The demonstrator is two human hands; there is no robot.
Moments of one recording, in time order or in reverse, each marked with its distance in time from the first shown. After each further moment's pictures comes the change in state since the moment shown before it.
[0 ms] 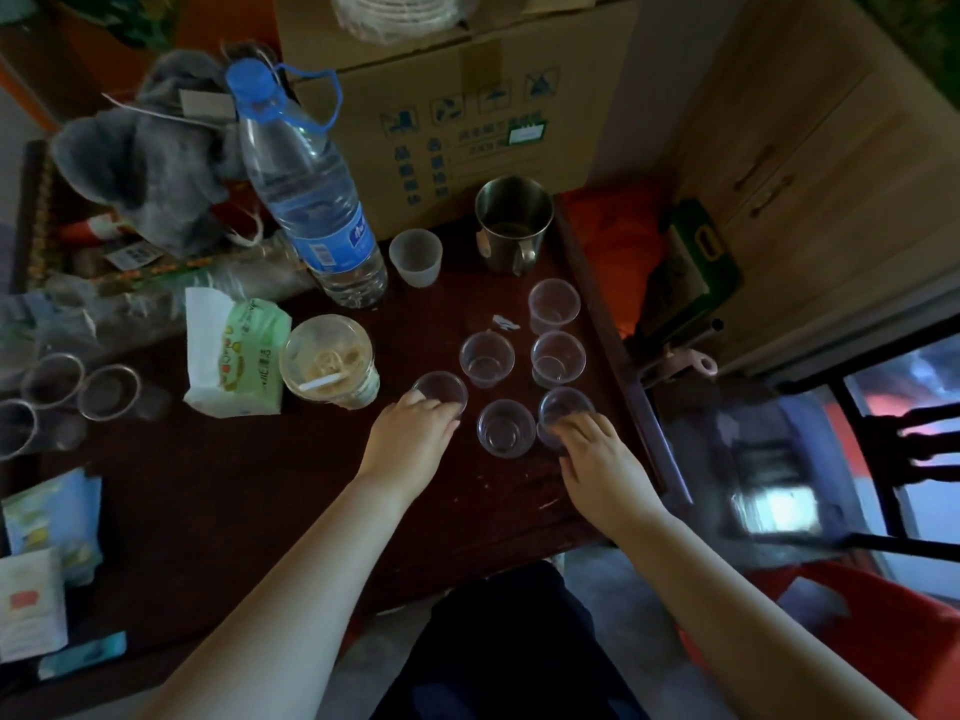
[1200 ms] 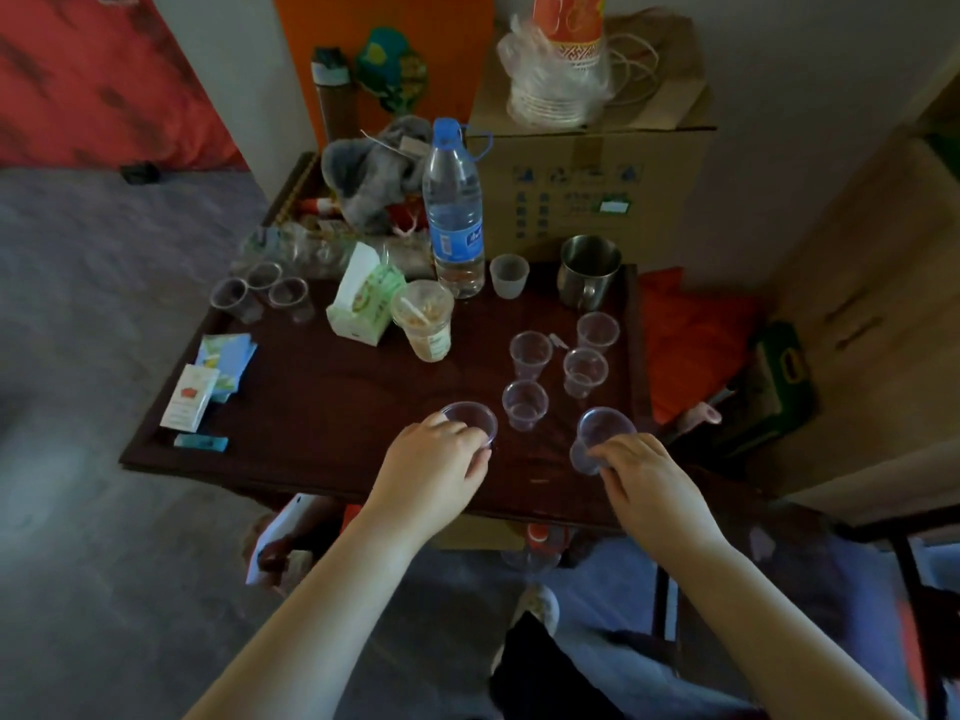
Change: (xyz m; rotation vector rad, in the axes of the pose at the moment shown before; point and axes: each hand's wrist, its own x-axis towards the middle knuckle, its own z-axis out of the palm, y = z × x) left_hand -0.137 0.150 -0.057 0.078 0.322 -0.233; right_hand -0.078 0.020 -0.099 0.025 0.010 -0.365
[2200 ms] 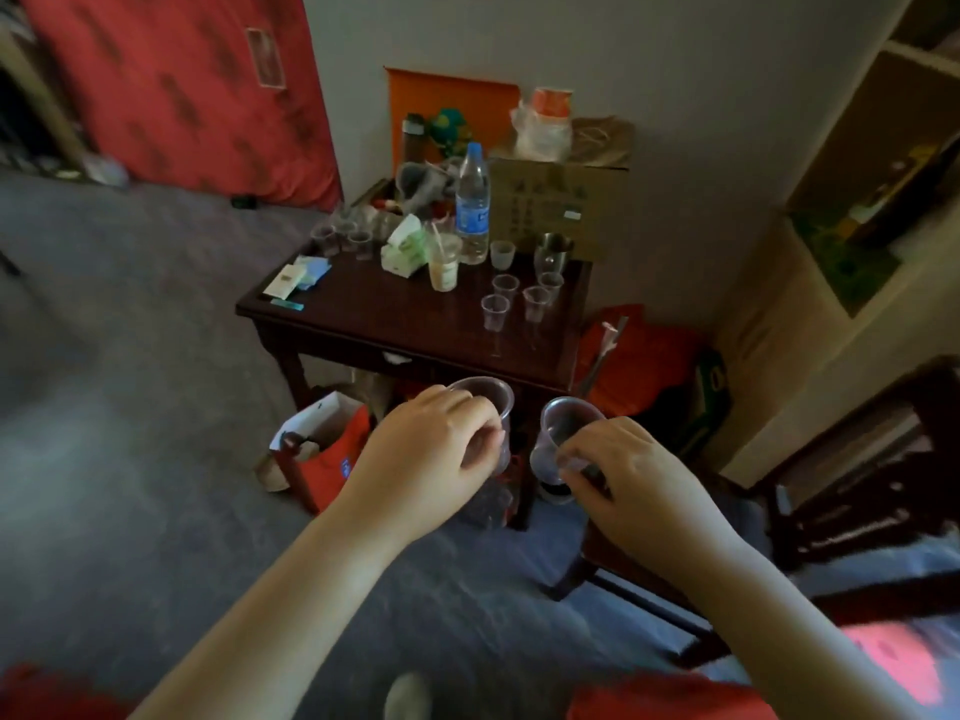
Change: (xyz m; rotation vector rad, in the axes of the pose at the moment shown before) left_hand -0.343 0.284 -0.075 -0.038 0.339 -0.011; right_hand -0.391 -0.071 -0.122 -0.061 0.070 -0.384
